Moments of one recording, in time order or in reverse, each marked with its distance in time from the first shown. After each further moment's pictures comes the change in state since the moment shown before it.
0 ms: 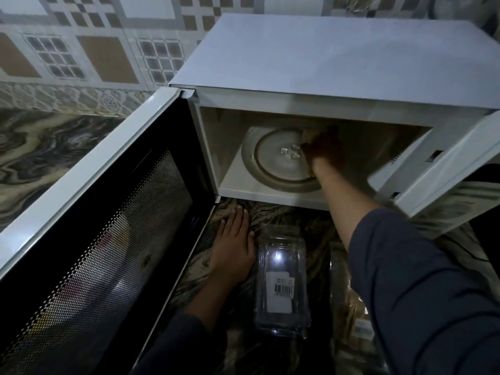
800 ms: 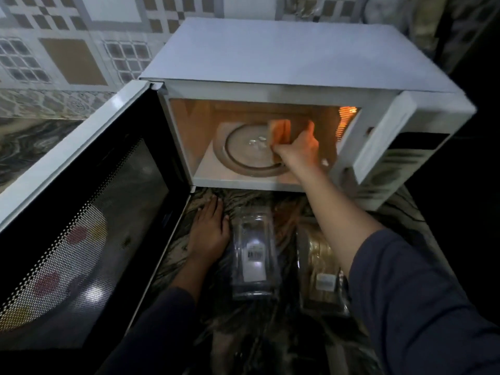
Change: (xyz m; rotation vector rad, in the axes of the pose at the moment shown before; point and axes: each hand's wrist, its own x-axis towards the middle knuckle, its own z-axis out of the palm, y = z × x) left_hand 0.002 -0.003 -0.012 -0.045 -0.023 -0.038; right_hand -0.057 0.010 -0.029 0.225 0.009 -0.053
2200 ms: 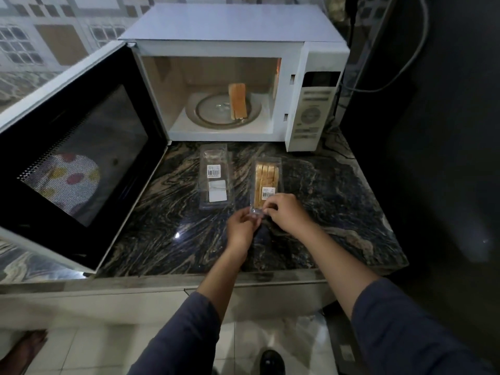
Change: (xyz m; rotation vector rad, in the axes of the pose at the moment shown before) left_hand -0.183 0.152 0.044 -1.313 -0.171 -0.596; right_hand -0.214 0.178 -0.097 -0.354 -0.391 -0.279
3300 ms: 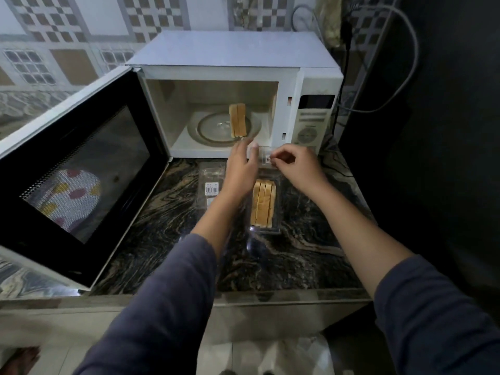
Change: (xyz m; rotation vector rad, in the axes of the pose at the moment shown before) left_hand 0.002 0.146 0.042 0.613 0.005 0.742; right_hand 0.041 -0.043 -0.099 0.248 0.336 -0.209
